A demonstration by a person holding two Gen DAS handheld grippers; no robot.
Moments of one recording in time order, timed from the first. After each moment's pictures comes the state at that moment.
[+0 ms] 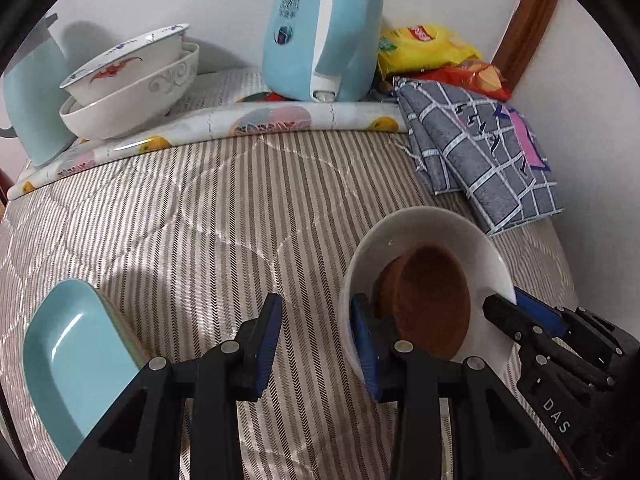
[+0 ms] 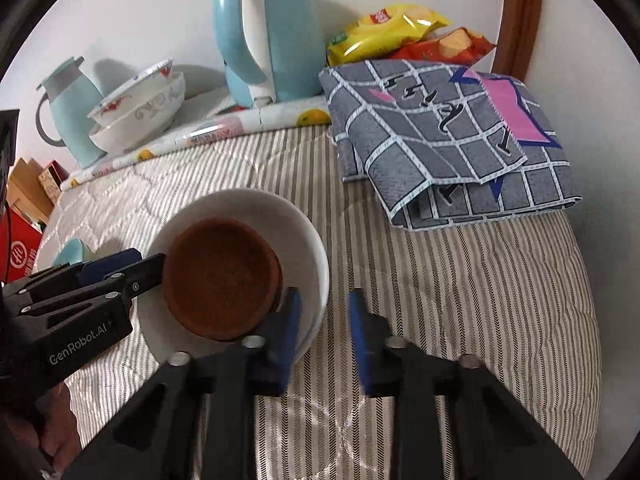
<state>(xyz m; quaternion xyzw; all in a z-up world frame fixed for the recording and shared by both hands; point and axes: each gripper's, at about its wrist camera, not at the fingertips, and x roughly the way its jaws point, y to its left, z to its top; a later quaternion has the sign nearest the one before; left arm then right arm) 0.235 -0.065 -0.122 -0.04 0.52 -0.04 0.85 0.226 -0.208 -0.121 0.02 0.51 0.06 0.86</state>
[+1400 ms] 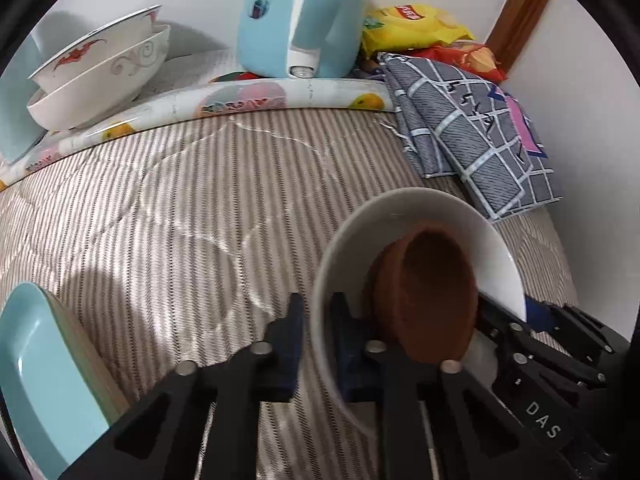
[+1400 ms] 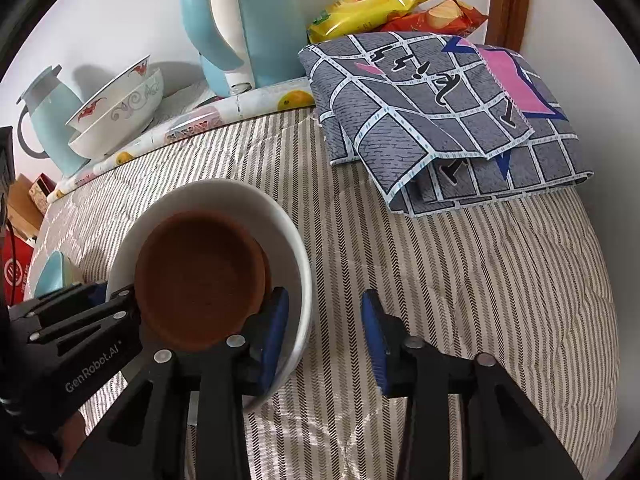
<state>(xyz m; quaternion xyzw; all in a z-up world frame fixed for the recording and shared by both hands) 0.246 -0.076 -0.140 -0.04 0.53 -0.07 0.84 0.238 -0.210 -0.144 0.05 0.52 0.04 0.85</state>
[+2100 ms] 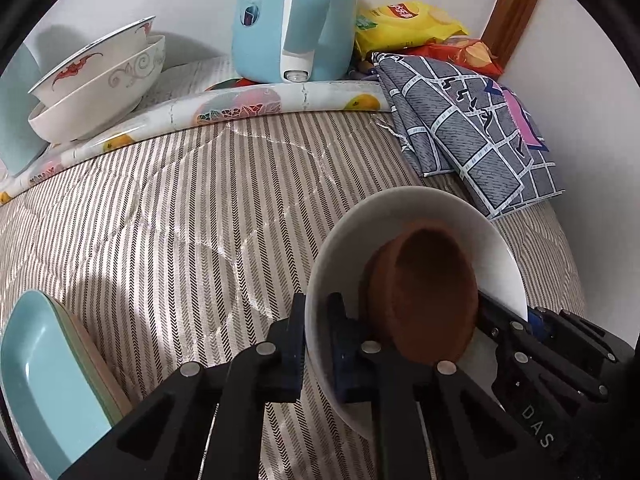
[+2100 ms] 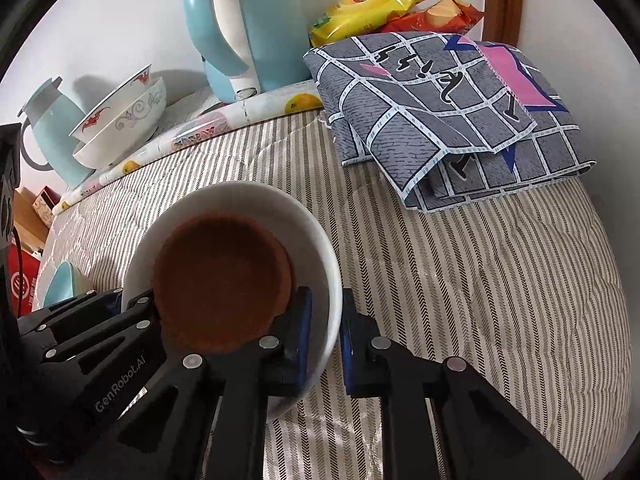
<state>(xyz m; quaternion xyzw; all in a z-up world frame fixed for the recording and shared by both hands) 0.243 -0.081 -0.140 -0.03 0.53 -0.07 0.85 0.235 -0.203 -0.143 0.07 0.51 0.04 0.86</state>
